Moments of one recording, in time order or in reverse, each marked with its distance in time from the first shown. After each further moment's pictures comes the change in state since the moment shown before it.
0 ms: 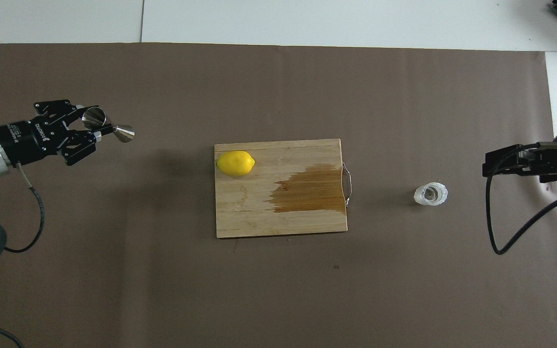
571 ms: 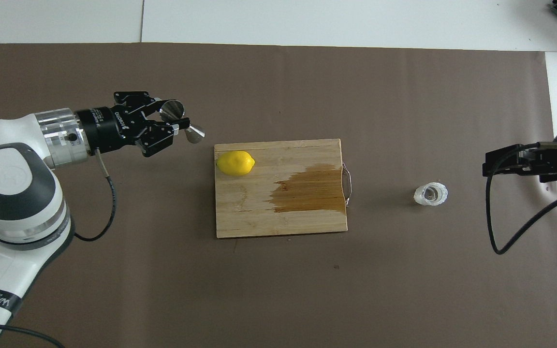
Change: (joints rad) left arm -0.419 0.025 -0.014 0.039 -0.002 0.381 -0.279; right arm 0.000 0.000 0.000 0.000 0.000 0.003 0.000
